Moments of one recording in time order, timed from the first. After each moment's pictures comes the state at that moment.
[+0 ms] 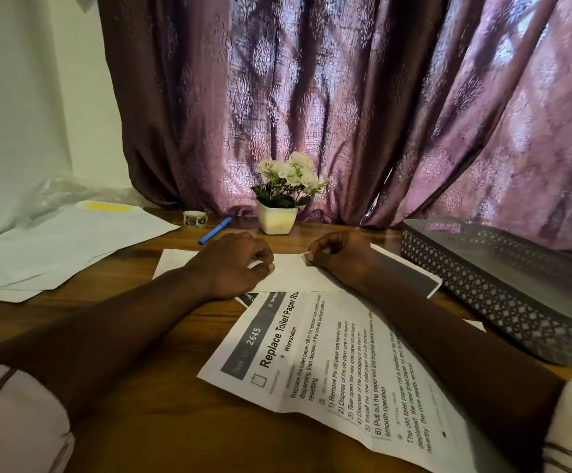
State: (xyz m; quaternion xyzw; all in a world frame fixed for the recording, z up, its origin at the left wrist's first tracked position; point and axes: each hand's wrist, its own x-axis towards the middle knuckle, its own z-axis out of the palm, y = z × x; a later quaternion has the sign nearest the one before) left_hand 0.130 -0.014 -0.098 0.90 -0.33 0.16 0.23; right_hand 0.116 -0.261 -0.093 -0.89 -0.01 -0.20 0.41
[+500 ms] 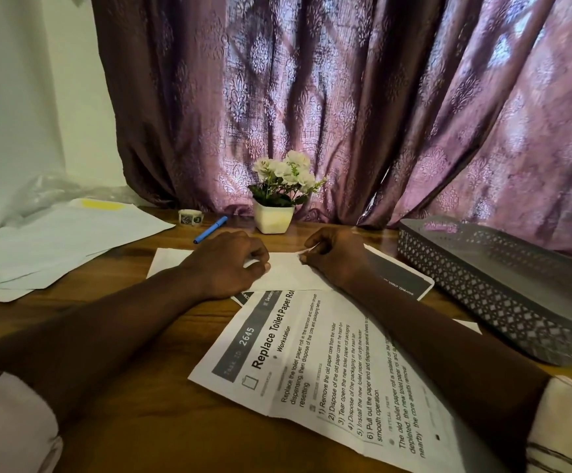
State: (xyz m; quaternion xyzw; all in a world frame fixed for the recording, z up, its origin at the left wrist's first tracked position) left_hand 0.132 -0.016 -0.099 0.91 -0.32 0.17 0.22; right_hand 0.114 -0.251 -0.092 -0.91 -0.02 -0.25 0.33
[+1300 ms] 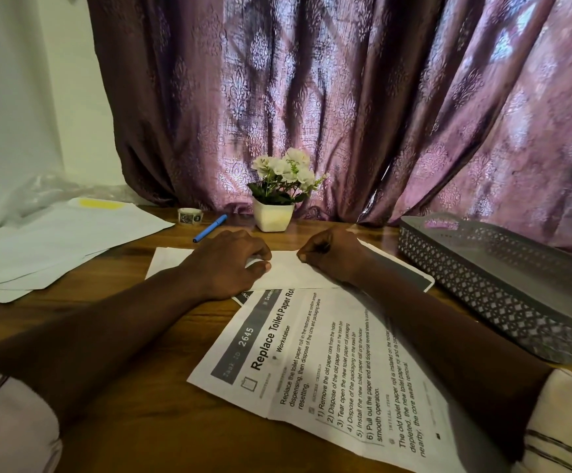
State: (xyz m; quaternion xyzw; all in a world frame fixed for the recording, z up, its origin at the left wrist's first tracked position) left_hand 0.129 -0.018 -0.101 0.91 -0.32 0.17 0.18; right_hand 0.125 -0.263 -0.089 -0.94 -0.06 -0.16 0.31
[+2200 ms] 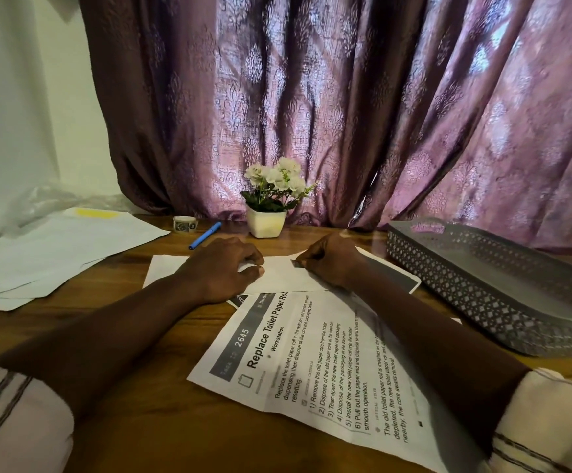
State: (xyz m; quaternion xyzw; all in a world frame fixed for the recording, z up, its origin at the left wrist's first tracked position) left_hand 0.123 -0.018 -0.096 0.92 -0.30 0.16 0.21; right_hand 0.118 -0.265 -0.084 -0.95 -0.01 -0.17 0.25
